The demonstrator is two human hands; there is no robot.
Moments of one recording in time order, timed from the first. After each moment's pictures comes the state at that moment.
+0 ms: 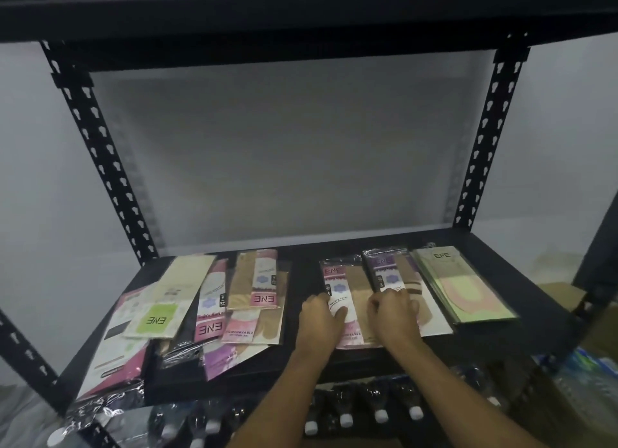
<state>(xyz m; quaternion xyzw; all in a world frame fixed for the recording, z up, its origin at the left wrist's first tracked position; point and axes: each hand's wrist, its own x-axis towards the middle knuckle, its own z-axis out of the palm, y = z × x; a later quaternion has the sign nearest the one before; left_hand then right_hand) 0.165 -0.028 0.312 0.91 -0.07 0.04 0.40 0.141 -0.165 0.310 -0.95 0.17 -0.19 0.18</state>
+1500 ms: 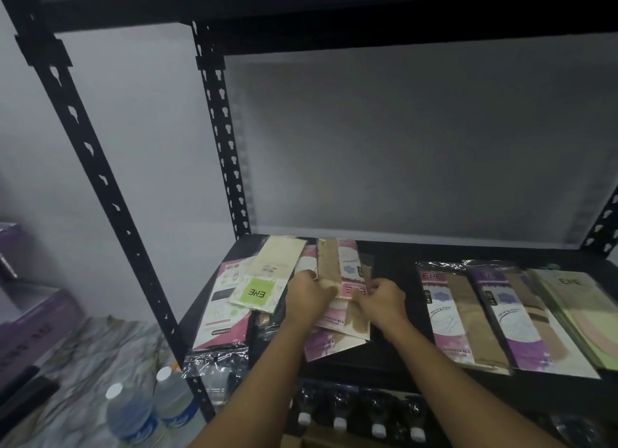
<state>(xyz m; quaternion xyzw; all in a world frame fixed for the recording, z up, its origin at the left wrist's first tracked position) 0.196 0.144 0.347 0.89 0.09 0.08 0.44 0.202 0.000 0.328 -0.86 0.12 -0.06 0.49</state>
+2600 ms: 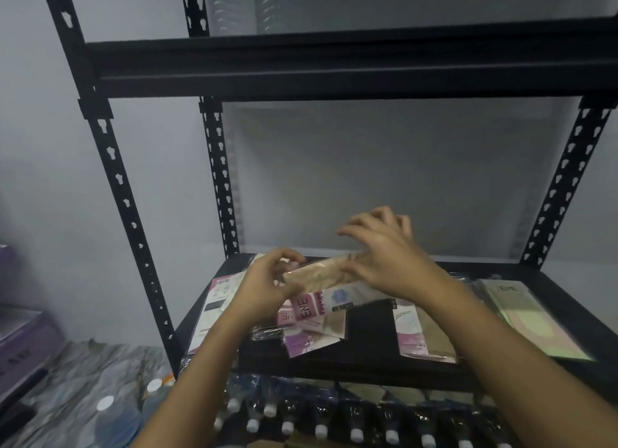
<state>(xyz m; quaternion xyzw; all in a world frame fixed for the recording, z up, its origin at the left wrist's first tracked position) 0.100 0.186 0.446 0.83 -0.14 0.11 0.53 0.095 -0.042 0.503 -0.91 -0.26 -0.31 0.08</state>
